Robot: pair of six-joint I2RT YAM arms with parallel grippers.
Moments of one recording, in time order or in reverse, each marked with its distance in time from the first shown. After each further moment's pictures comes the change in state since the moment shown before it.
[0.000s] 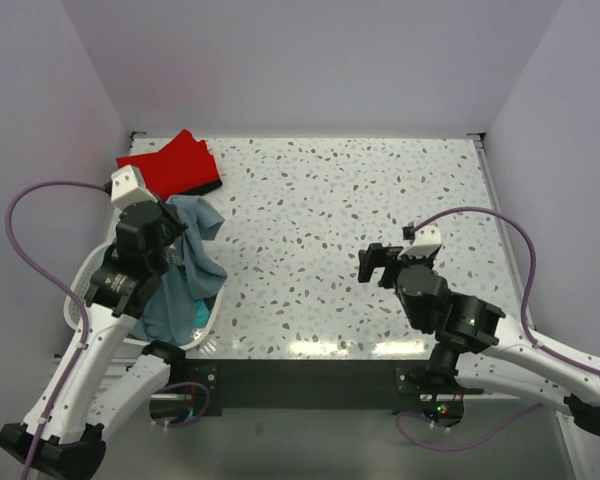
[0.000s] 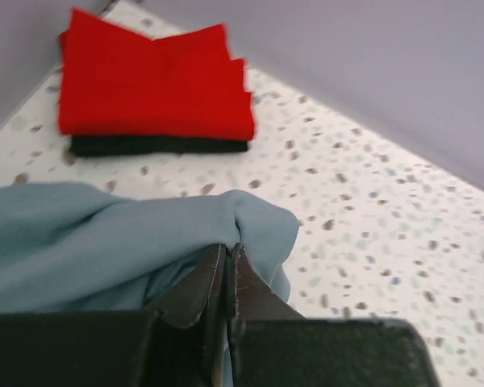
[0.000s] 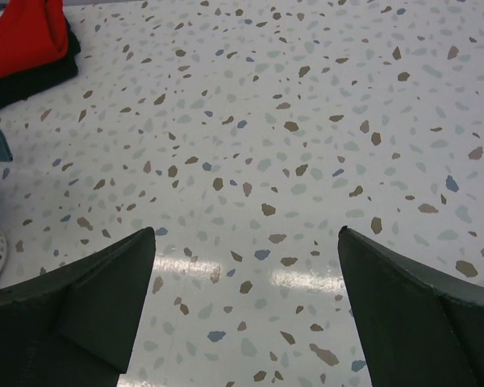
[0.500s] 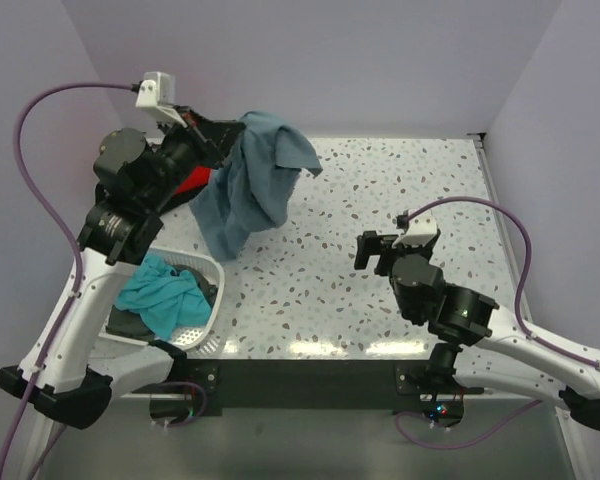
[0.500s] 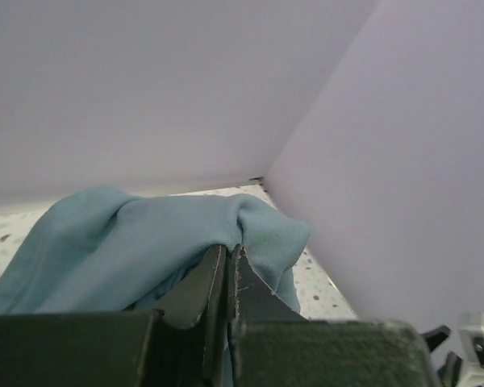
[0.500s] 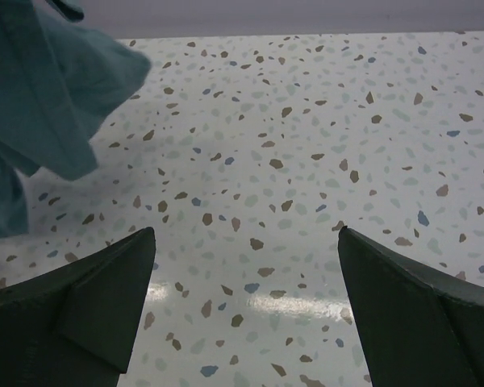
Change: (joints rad) left arm -0.077 0.335 0.601 0.188 0.656 0.074; right arm 0.000 0.100 0.097 0.076 0.087 -0.111
